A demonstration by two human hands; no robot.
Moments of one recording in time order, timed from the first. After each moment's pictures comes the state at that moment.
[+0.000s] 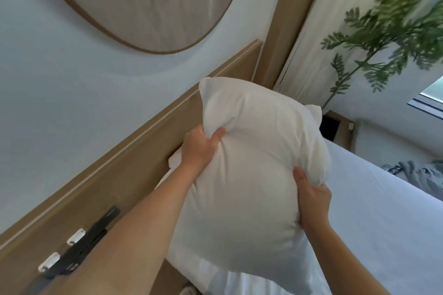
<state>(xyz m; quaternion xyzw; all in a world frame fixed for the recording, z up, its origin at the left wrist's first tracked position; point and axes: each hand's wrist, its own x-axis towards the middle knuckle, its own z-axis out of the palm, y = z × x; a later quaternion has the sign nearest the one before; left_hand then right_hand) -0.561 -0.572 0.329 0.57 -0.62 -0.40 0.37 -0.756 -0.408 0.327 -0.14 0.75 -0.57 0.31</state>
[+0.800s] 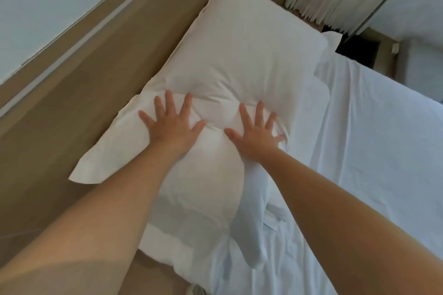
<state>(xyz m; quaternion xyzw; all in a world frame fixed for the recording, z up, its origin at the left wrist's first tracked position) -0.605 -0.826 -0.032 0.56 -0.81 -0.13 -0.13 -0.788 -0.732 -0.045 -0.46 0.84 0.03 0.28</state>
